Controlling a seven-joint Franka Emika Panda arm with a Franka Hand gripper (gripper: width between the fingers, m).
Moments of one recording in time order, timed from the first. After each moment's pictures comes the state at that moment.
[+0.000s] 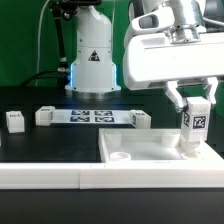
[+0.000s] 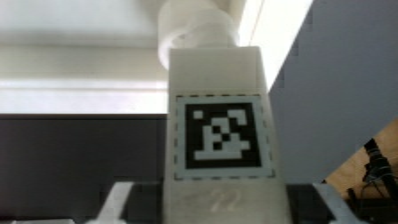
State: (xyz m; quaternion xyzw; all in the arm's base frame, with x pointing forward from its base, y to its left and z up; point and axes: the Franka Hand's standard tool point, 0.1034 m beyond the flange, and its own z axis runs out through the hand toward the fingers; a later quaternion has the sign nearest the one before) arm 0.612 0.121 0.101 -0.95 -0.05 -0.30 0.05
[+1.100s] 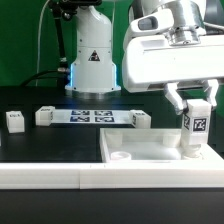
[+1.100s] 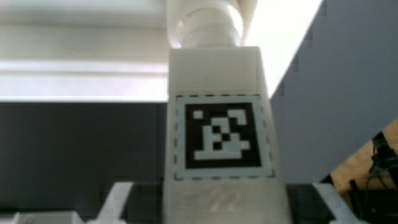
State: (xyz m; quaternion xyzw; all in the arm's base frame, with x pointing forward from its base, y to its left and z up) arm 0.612 0.117 0.090 -0.95 -0.05 -0.30 0.05
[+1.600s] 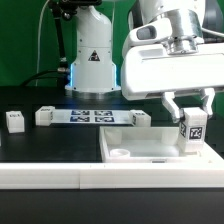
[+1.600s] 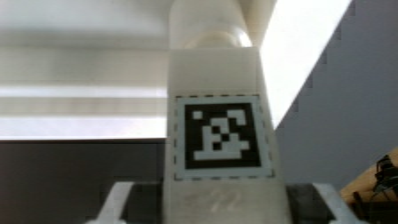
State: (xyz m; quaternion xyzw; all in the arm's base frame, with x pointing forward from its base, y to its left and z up) arm 0.609 0.117 0.084 -0.95 -0.04 -0.30 0.05
